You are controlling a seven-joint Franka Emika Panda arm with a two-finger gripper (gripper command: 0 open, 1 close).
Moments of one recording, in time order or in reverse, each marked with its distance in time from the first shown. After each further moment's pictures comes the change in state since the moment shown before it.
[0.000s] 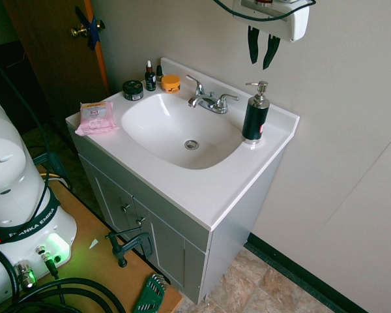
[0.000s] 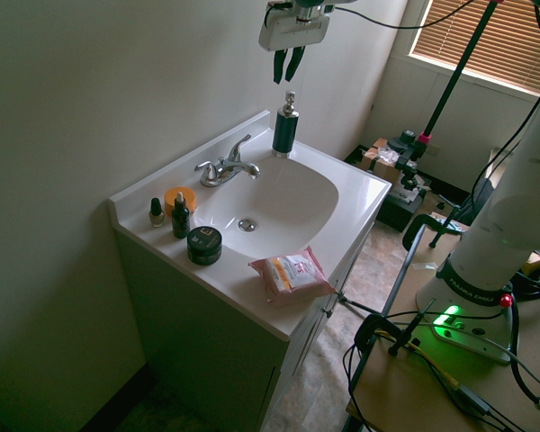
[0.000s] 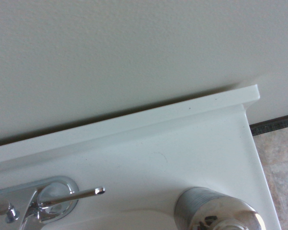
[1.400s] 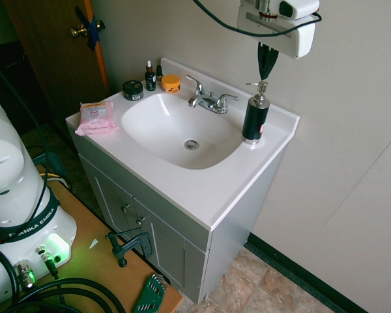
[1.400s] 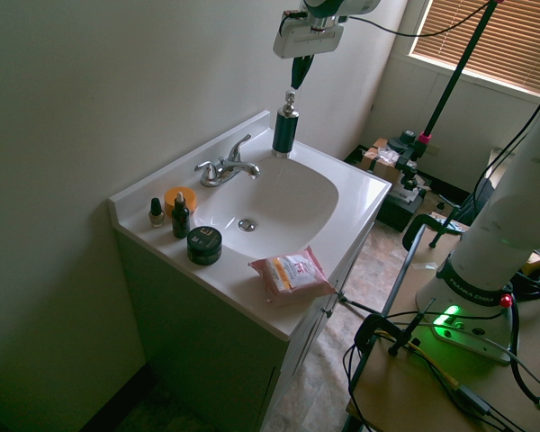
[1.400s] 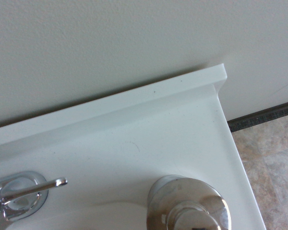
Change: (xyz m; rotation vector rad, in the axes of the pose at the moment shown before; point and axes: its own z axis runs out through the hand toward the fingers) arm 0.009 0.033 0.018 0.002 0.001 0.043
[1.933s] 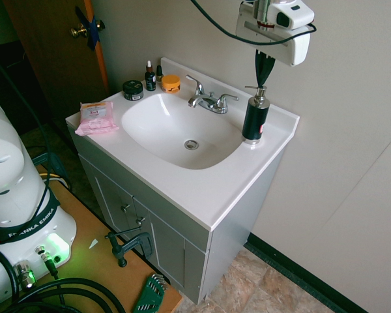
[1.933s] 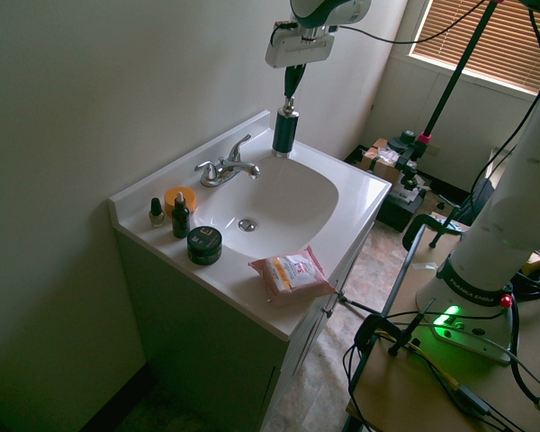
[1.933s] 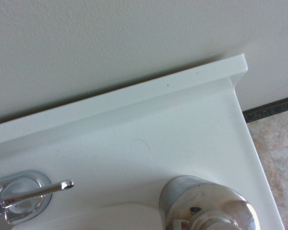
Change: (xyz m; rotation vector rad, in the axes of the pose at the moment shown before) arm -0.002 -0.010 0.024 -0.012 -0.025 0.005
